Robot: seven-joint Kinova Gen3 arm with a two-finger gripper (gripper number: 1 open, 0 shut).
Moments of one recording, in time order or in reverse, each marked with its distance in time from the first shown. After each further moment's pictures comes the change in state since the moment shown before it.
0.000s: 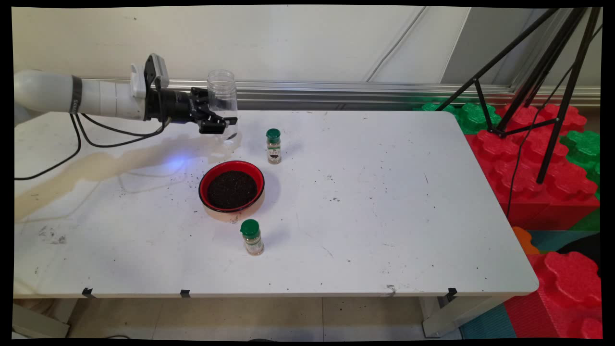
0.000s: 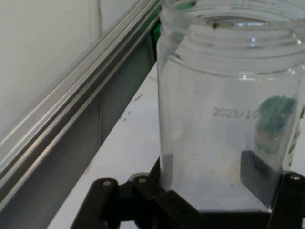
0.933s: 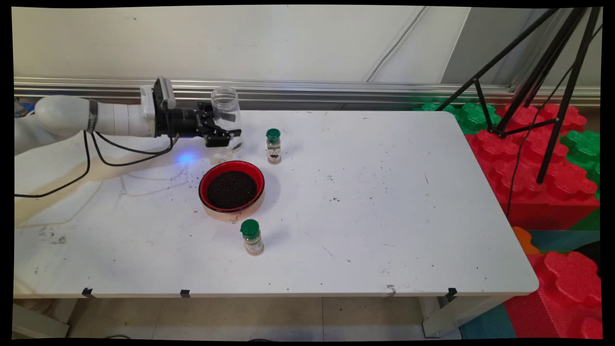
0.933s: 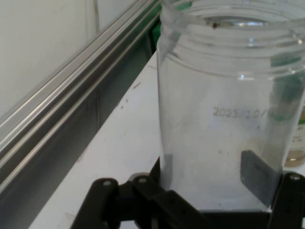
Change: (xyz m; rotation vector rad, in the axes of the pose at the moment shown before) arm -0.058 -0.002 0.027 -0.004 0.060 0.022
